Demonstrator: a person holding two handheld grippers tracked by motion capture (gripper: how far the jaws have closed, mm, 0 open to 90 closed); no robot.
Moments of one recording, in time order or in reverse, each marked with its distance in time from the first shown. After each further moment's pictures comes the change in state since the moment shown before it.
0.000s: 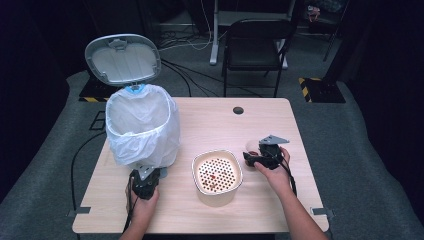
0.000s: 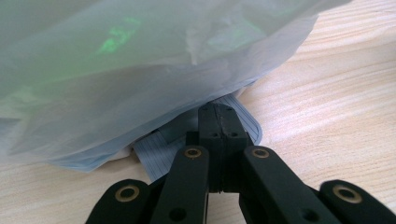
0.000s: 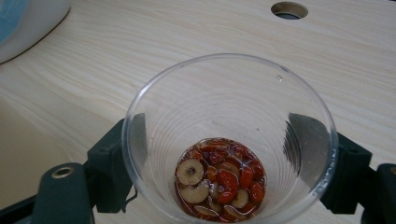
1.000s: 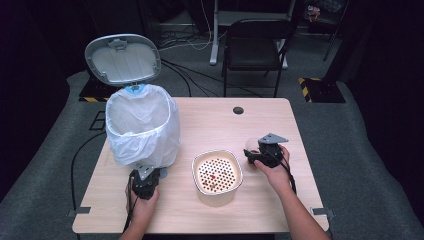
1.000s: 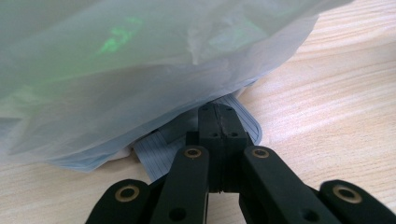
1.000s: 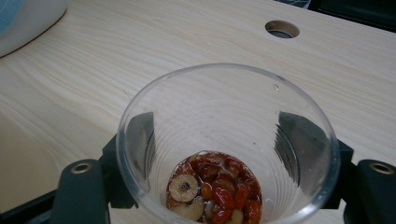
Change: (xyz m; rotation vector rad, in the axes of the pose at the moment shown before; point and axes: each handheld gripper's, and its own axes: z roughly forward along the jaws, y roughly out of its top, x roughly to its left) left arm -0.001 0.000 0.001 -0.016 -0.003 -0.015; right arm 0.000 0.007 -0.002 -0.031 -0.025 -0.069
